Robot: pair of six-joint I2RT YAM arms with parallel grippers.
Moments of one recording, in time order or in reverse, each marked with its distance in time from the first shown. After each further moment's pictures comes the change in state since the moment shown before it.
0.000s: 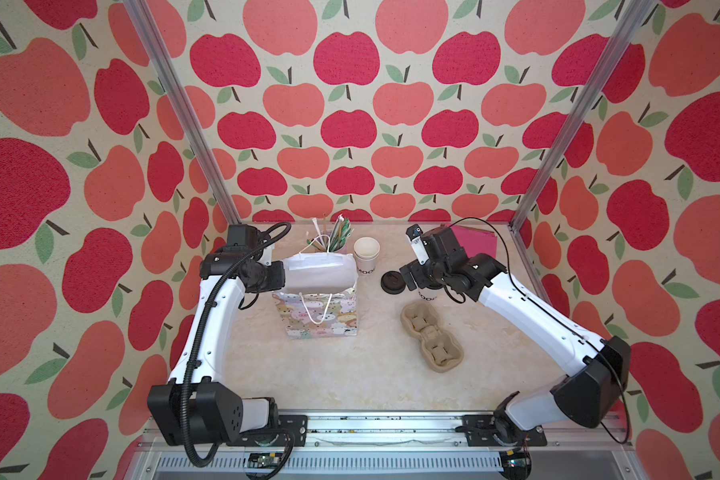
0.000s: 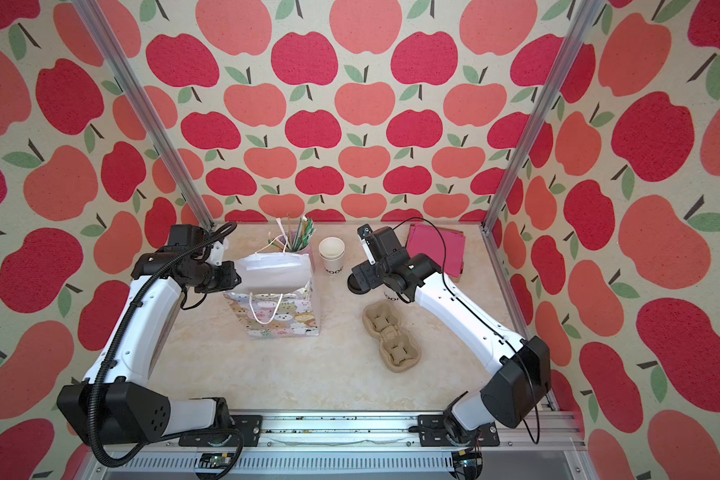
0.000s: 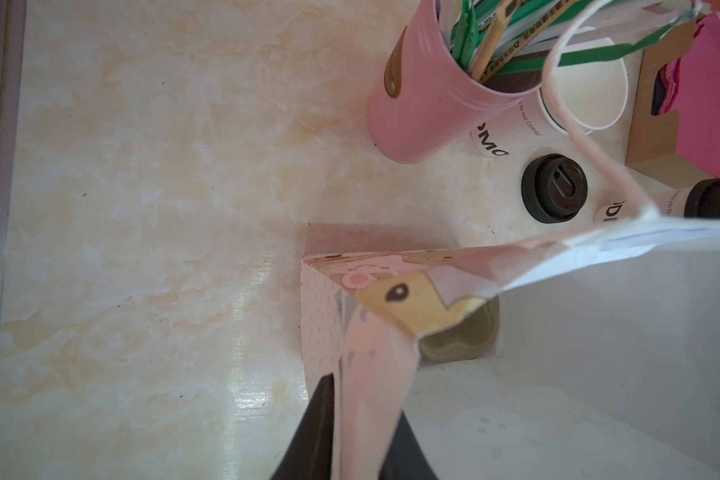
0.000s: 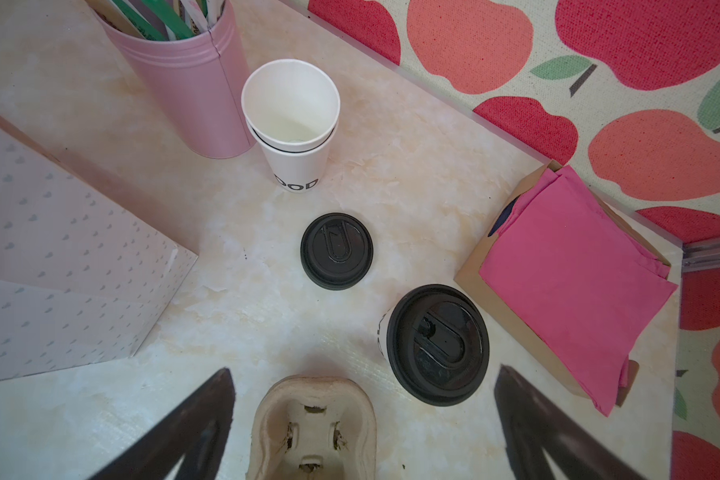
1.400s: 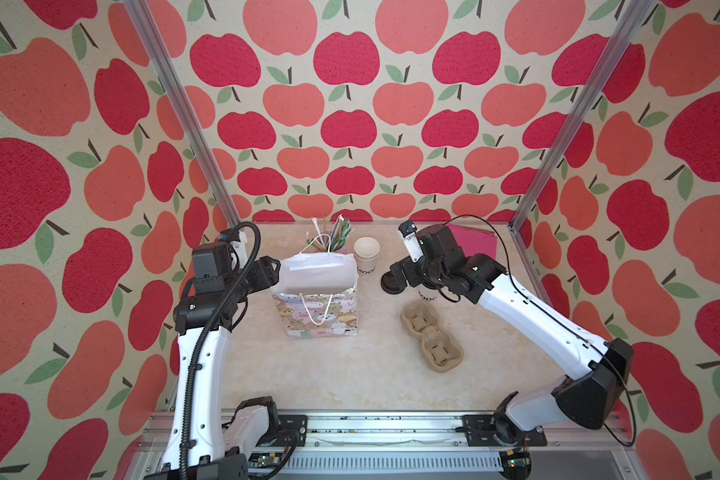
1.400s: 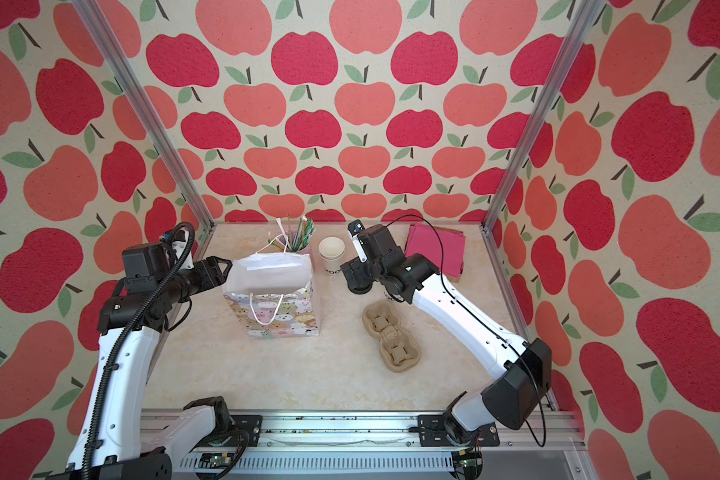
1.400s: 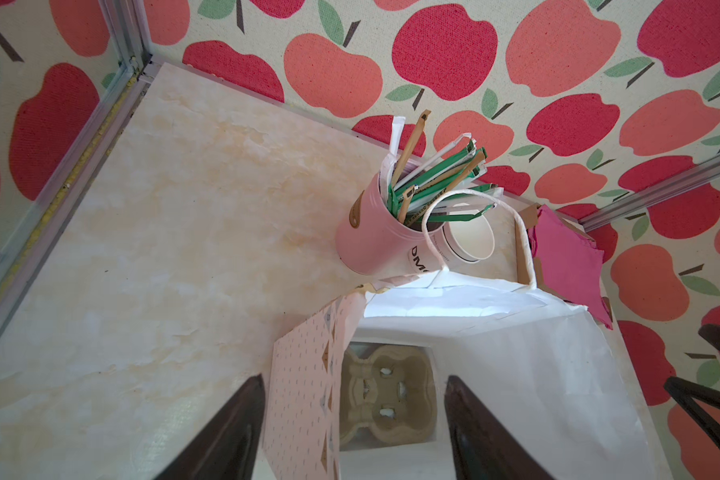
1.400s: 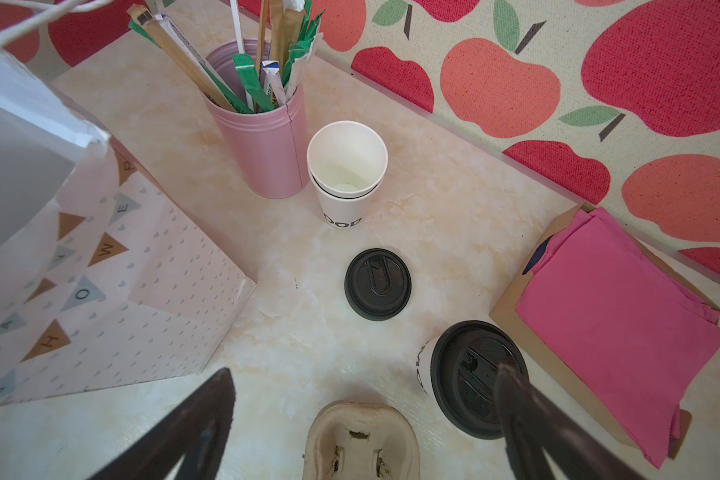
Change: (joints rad) left arm 0.118 -0.299 -0.118 0.238 0.109 -0.148; right arm 0.071 0.001 0.058 0.025 -0.039 0.044
